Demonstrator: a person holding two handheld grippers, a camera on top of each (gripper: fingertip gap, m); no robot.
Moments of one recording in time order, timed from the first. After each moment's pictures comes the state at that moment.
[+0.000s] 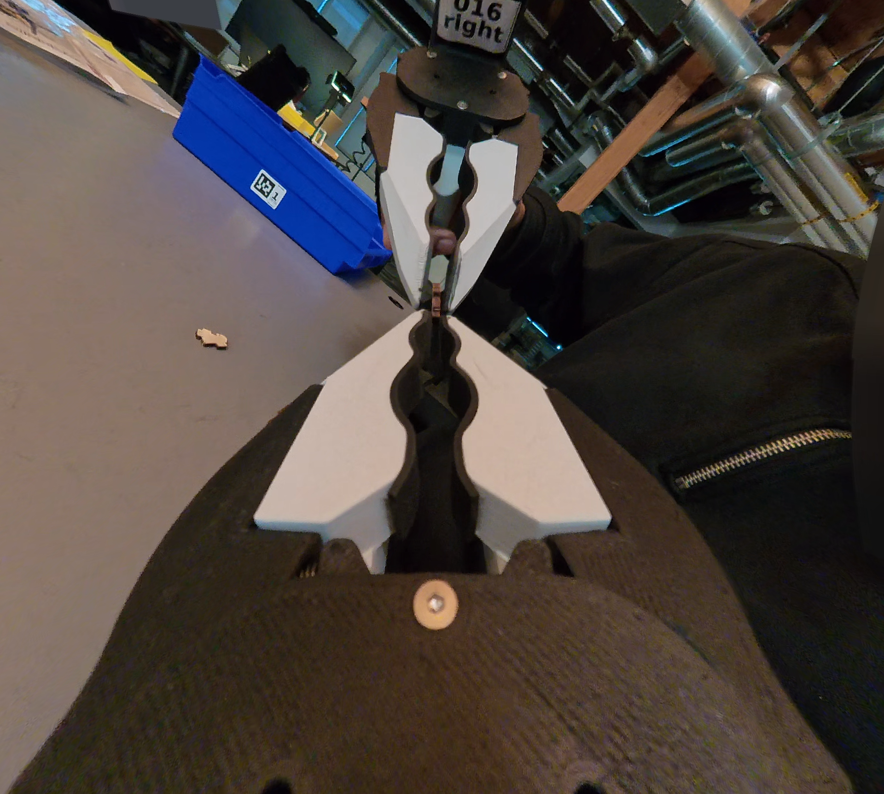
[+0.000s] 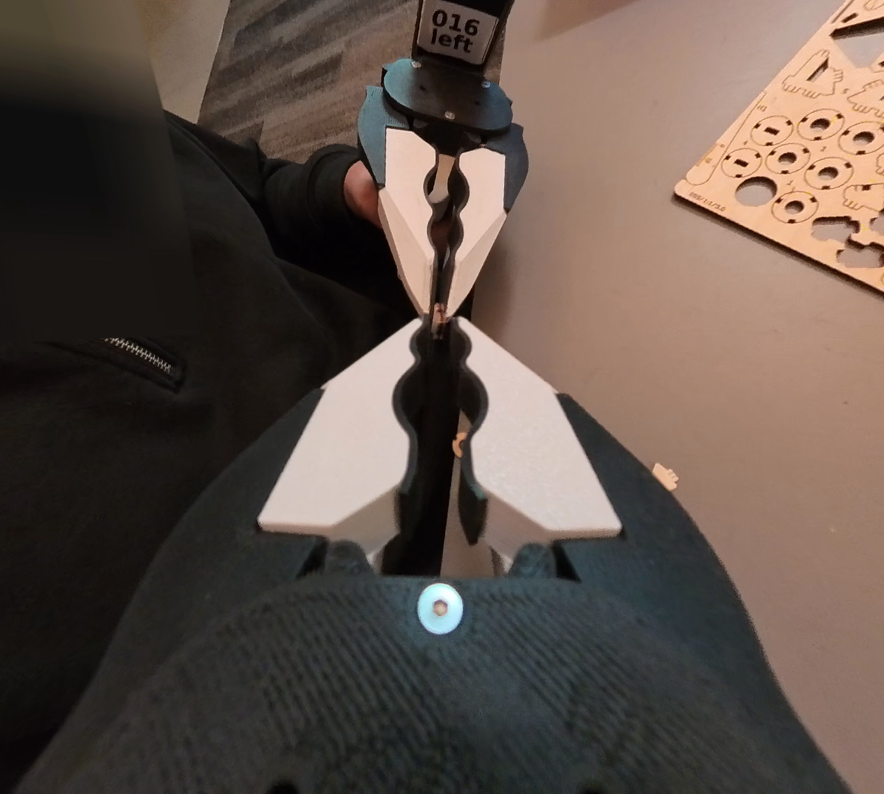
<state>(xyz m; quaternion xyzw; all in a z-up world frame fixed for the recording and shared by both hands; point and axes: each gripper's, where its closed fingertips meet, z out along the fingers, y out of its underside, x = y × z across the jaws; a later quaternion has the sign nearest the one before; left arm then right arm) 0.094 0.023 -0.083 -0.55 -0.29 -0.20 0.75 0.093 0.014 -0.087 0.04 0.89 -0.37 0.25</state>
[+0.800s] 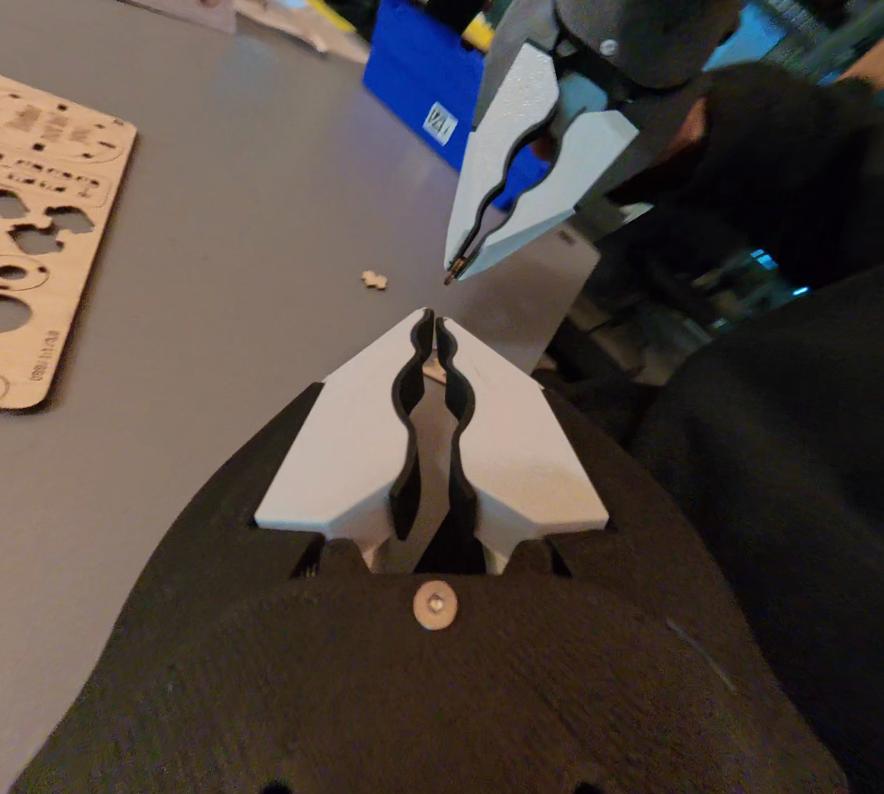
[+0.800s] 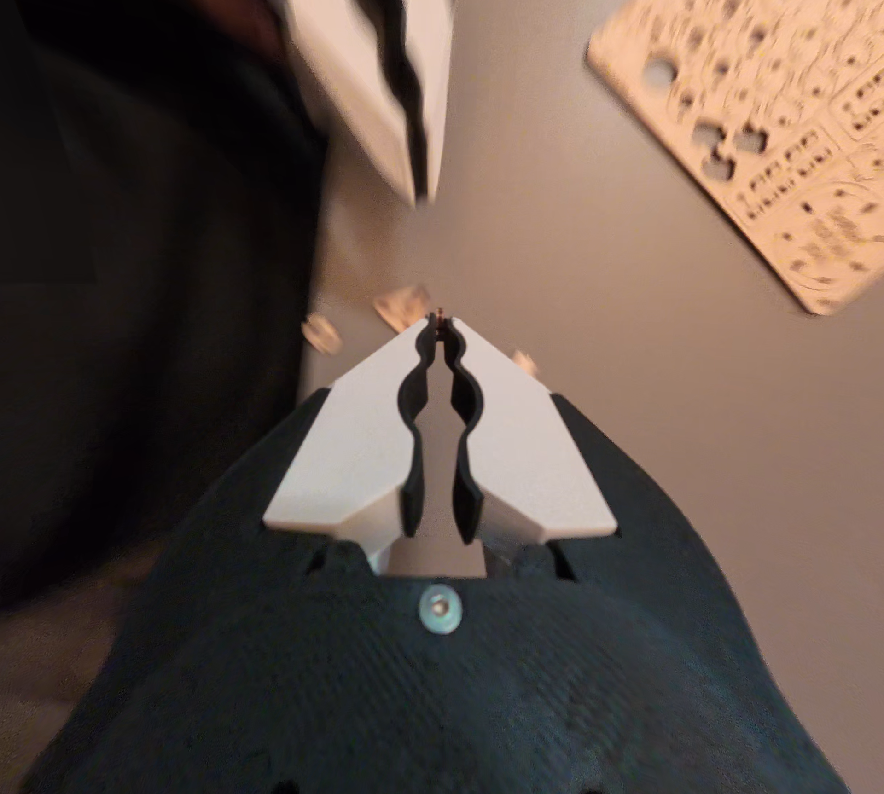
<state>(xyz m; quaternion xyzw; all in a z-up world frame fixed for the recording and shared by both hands) 0.067 0.016 -0.134 -0.67 -0.37 -0.04 0.64 0.054 0.052 -0.146 -0.08 0.97 -0.21 0.04</state>
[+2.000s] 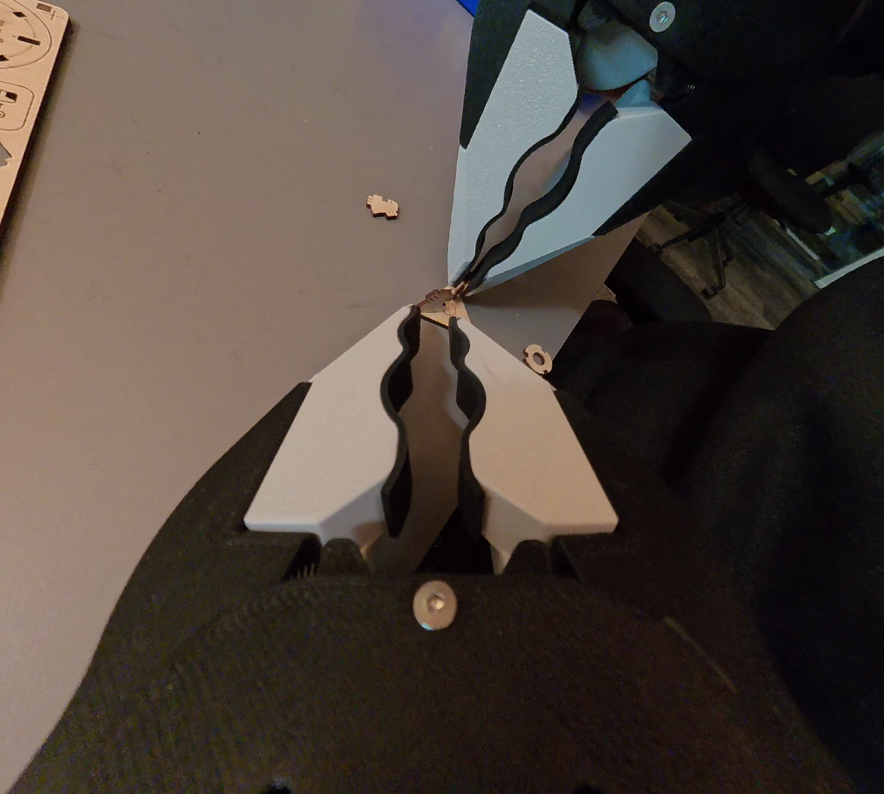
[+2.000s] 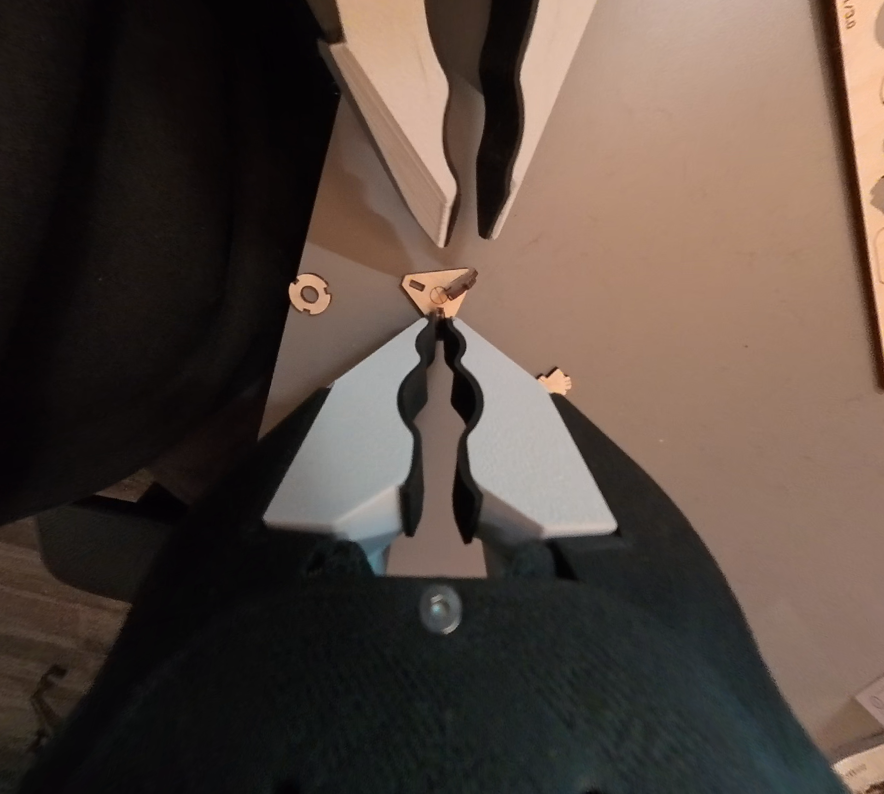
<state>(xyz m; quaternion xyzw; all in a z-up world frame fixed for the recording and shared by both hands) 0.074 0.038 -0.175 -0.75 -0.38 -0.01 0.54 0.072 0.061 -0.192 -0.18 0.98 -0.09 0.02</state>
